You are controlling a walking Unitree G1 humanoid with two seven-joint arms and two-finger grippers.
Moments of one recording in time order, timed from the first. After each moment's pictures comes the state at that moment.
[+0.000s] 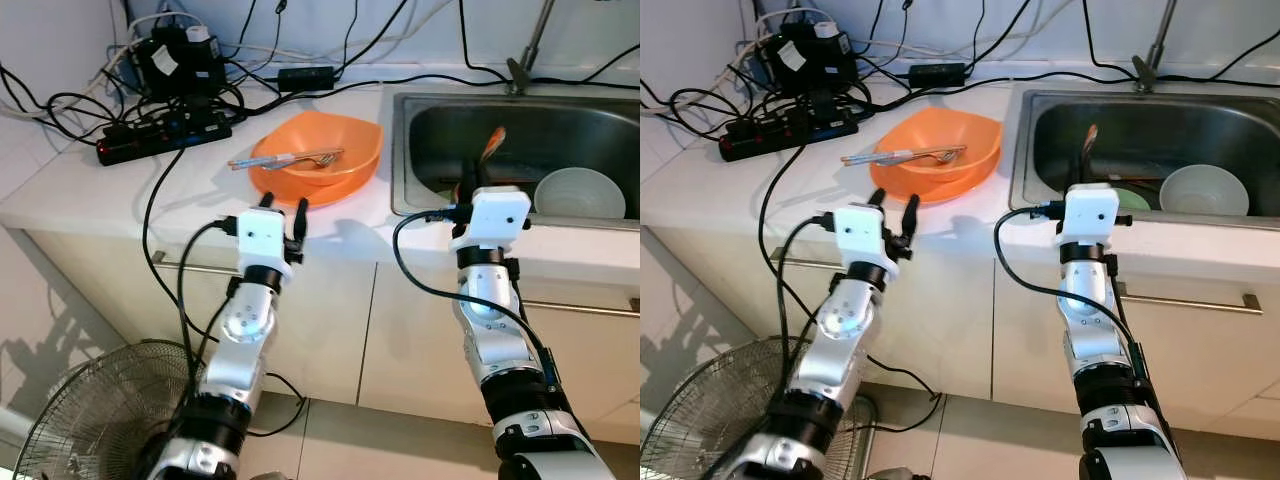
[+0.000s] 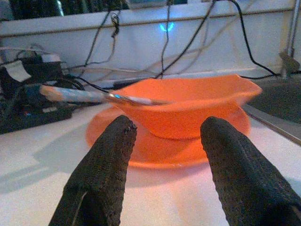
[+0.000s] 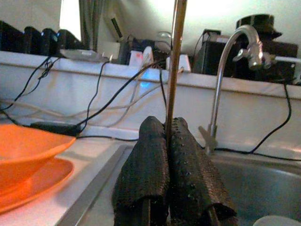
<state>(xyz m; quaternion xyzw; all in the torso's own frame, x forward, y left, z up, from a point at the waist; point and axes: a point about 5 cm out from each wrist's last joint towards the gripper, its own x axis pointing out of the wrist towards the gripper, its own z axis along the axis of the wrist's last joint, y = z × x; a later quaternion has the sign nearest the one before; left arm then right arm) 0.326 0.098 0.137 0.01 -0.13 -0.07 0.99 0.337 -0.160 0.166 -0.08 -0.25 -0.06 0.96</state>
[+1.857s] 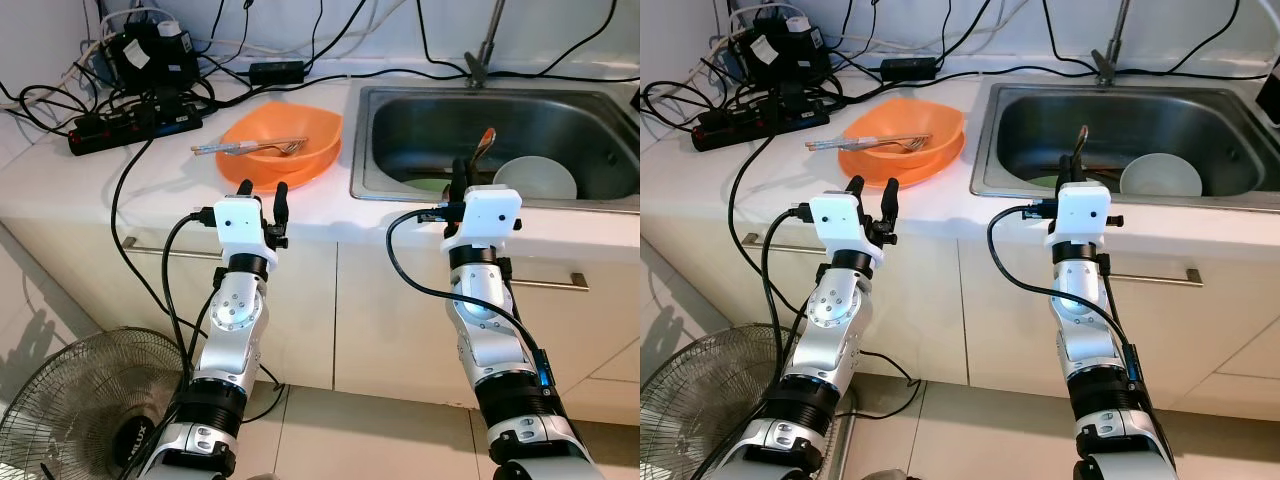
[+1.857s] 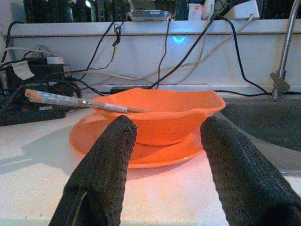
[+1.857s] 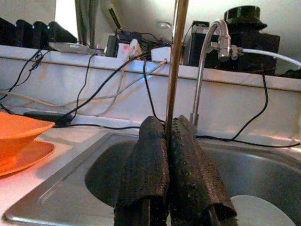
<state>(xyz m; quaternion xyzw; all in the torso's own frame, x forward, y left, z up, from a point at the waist) 0.334 0.109 0.142 -0.03 -0.14 -0.03 0.99 0.337 -0.150 0.161 -0.07 -0.22 -0.04 0.97</state>
